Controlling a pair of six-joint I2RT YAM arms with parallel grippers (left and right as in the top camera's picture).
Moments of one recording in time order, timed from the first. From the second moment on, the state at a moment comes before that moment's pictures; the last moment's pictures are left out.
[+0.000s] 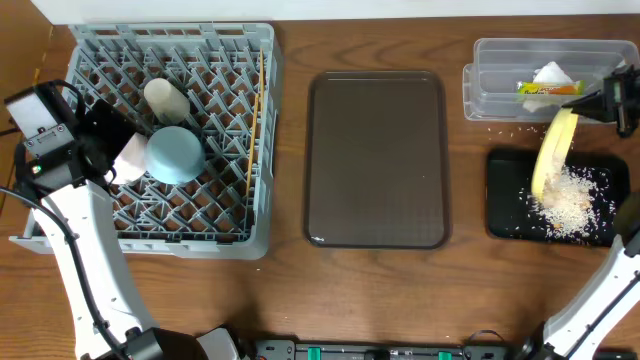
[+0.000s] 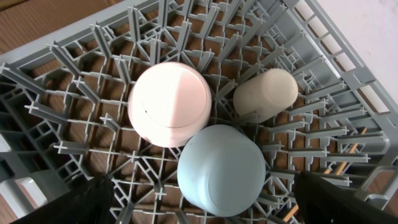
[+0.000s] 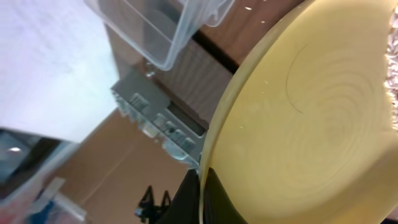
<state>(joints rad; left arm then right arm) 0.51 1.42 1.38 -0.81 -0.03 -0.45 -0.48 2.30 2.23 -1.70 -0.89 0.46</state>
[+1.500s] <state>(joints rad) 0.51 1.42 1.38 -0.81 -0.03 -0.45 -0.67 2.29 2.05 -1.70 -1.18 0.26</state>
